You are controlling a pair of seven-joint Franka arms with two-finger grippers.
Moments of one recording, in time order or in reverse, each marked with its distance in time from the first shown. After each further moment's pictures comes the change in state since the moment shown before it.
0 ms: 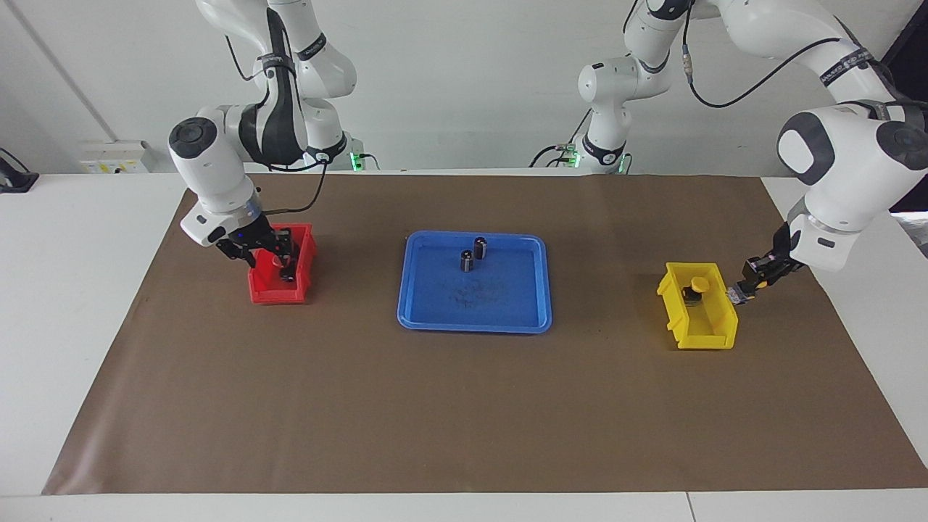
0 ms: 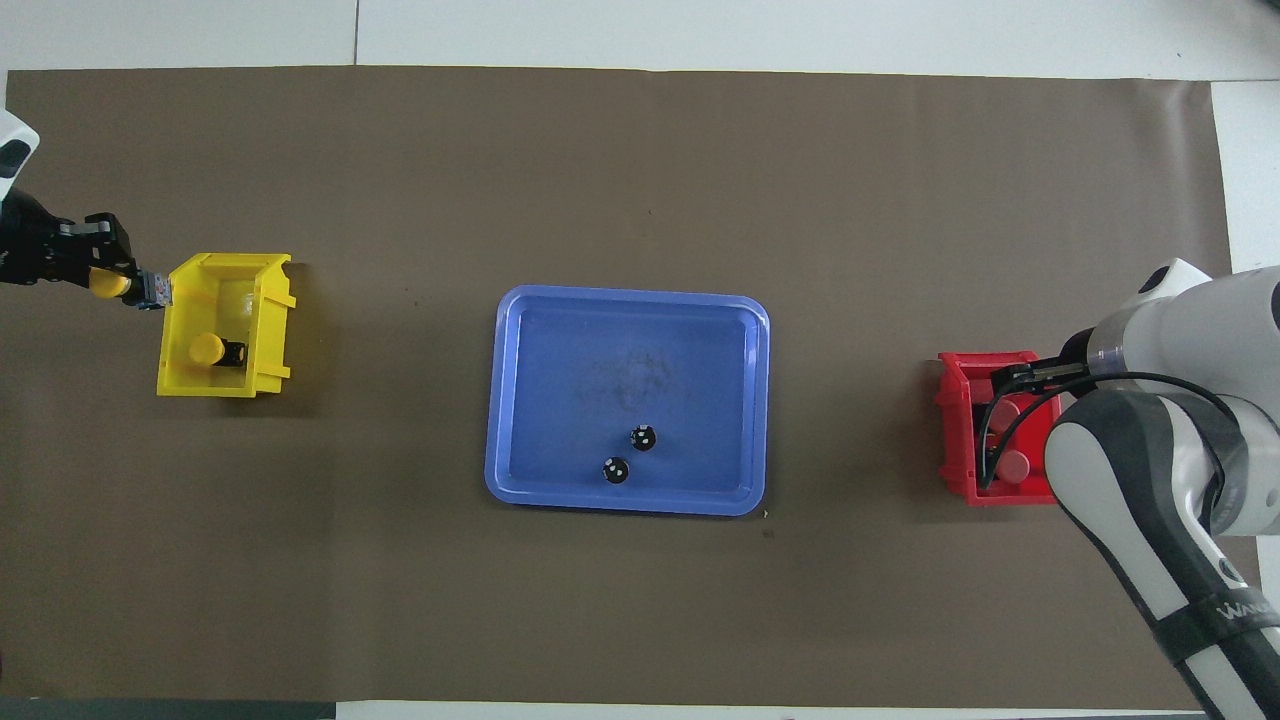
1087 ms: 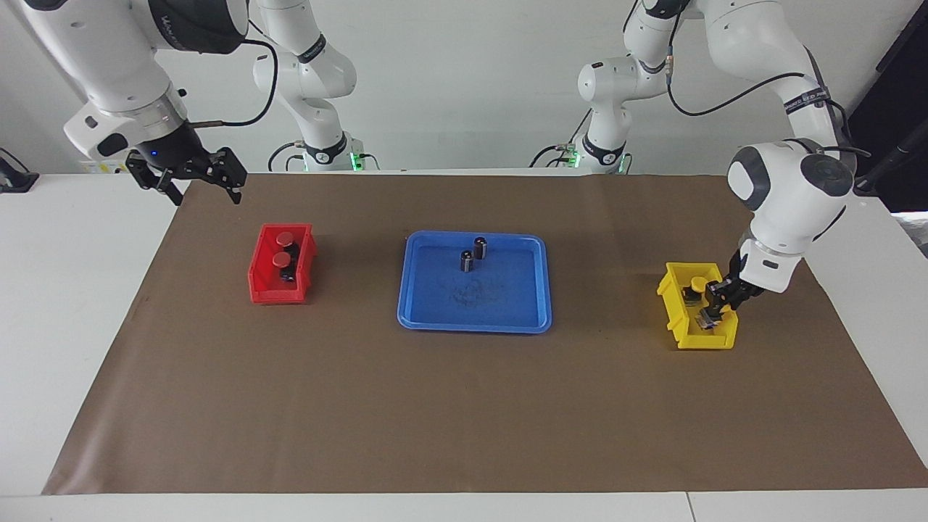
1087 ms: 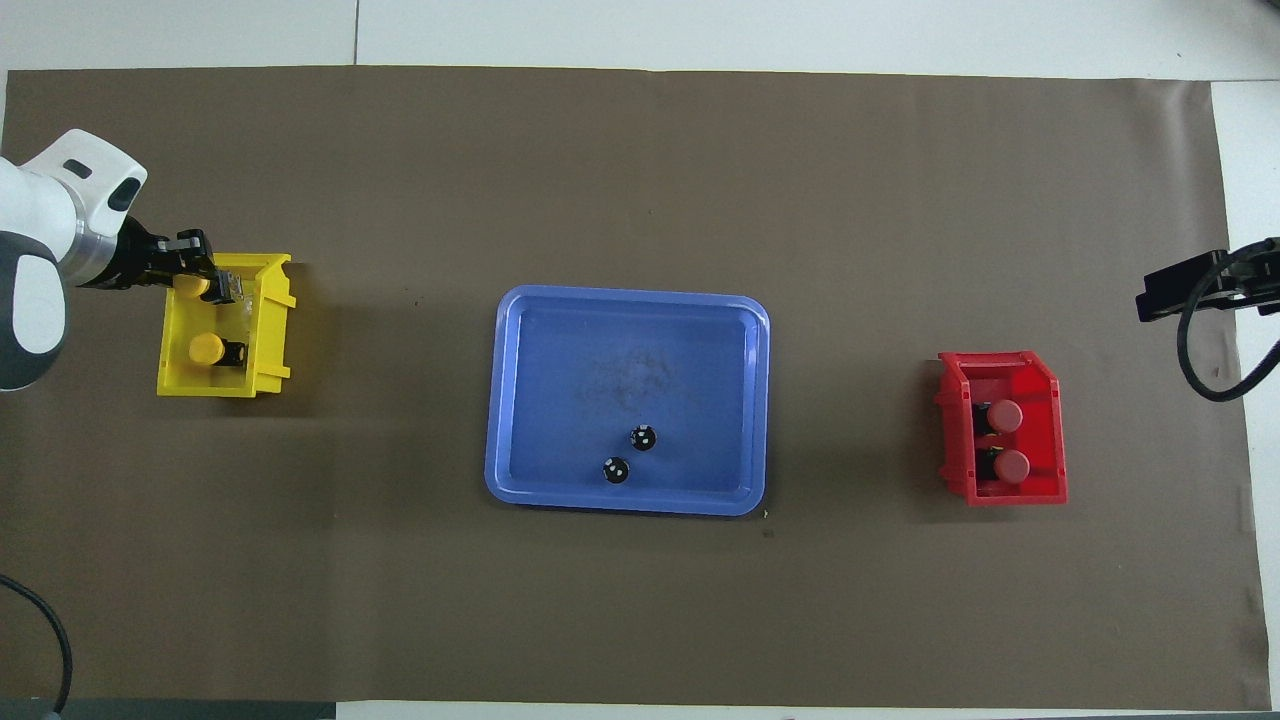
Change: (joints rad) left arm -0.036 -0.002 -0.019 -0.190 0.000 0.285 -0.058; right arm -0.006 0.100 -0.008 0.701 -0.001 -0.665 0.031
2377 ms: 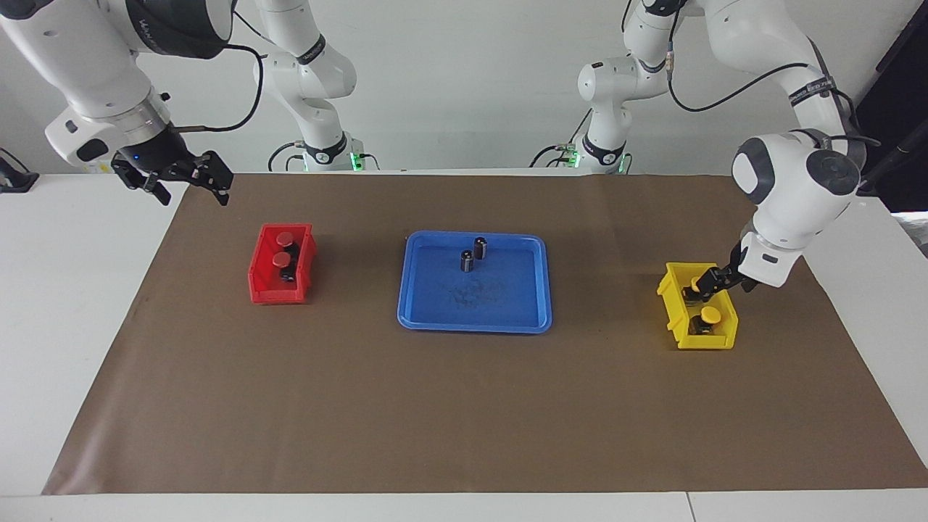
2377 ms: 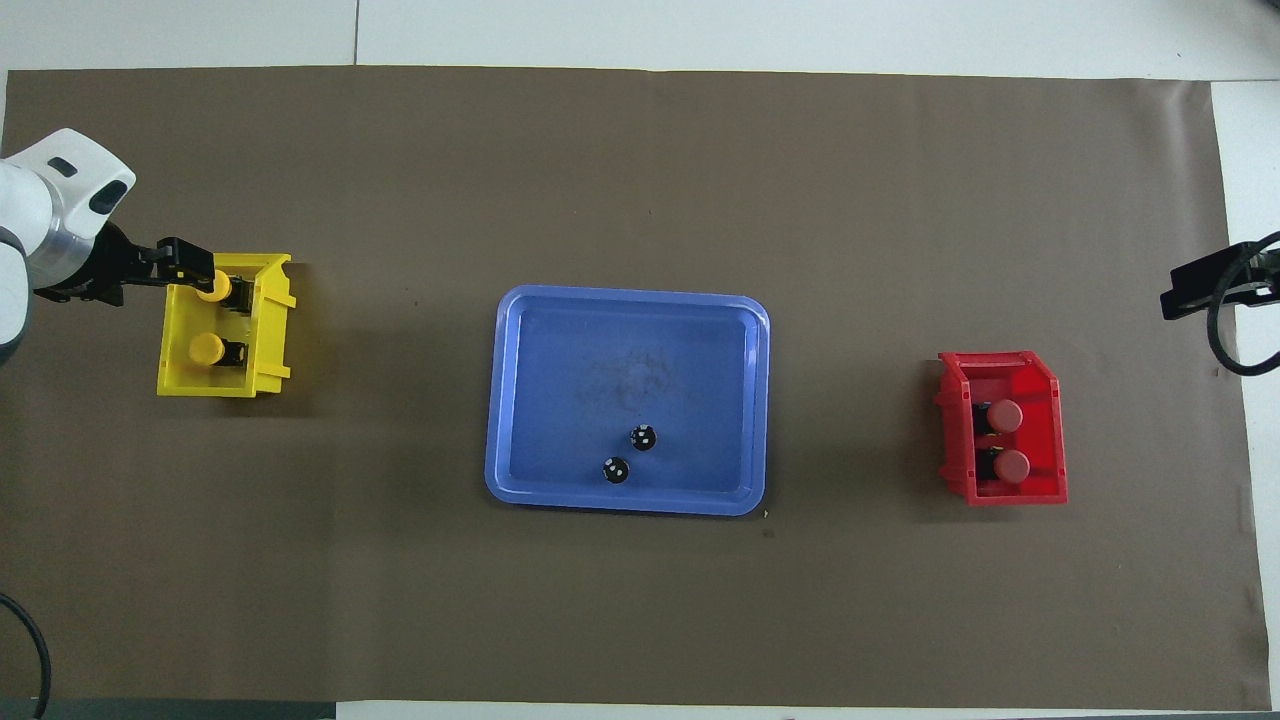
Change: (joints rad) left arm -0.013 -0.043 -0.003 0.111 0.031 -0.280 0.068; right arm -0.029 0.005 -0.006 -0.013 0.000 0.005 0.008
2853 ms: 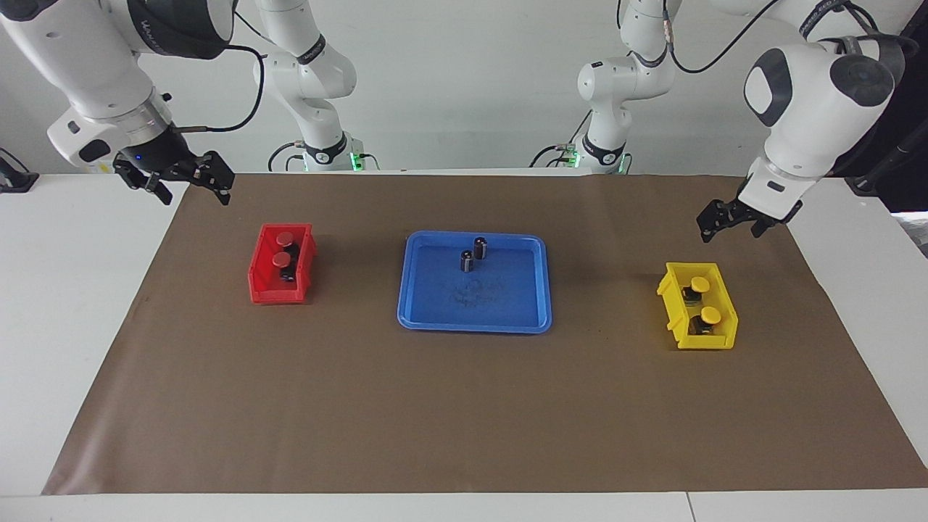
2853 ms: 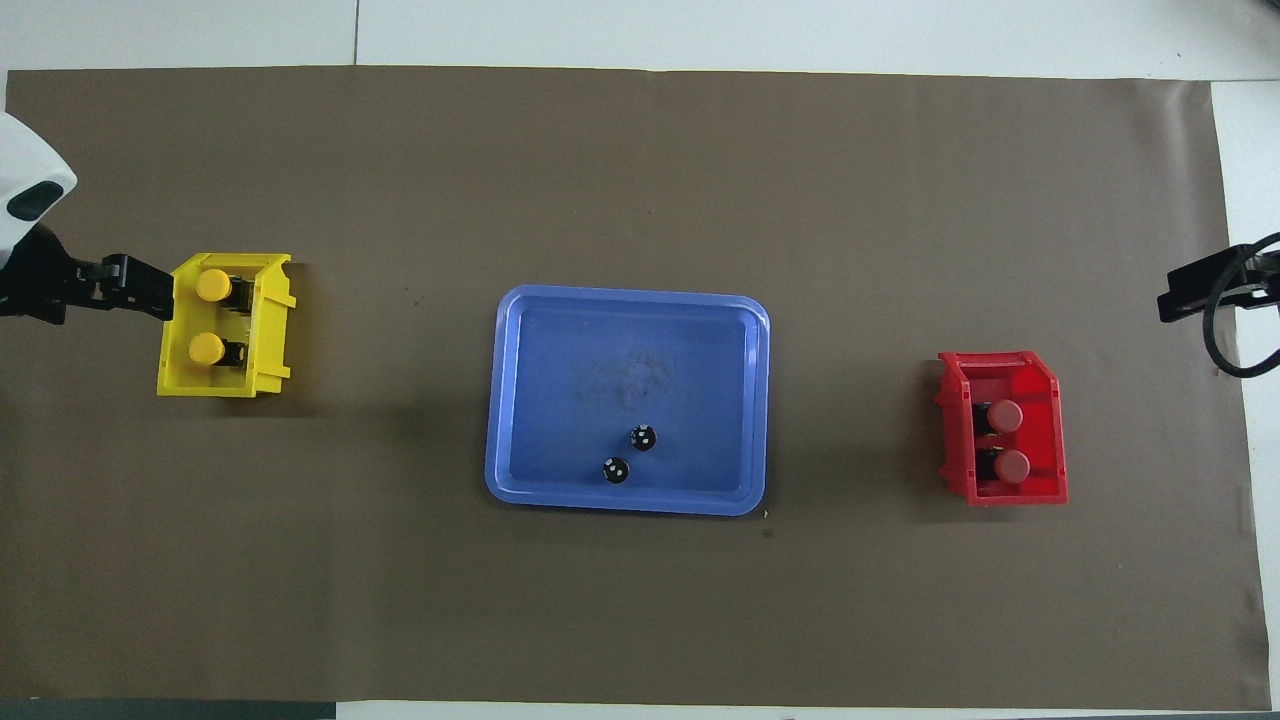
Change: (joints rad) left arm -0.018 -0.163 -0.050 0.094 -0.009 -0.306 0.067; right arm 0.000 -0.001 0.006 -0.008 0.000 0.000 0.001
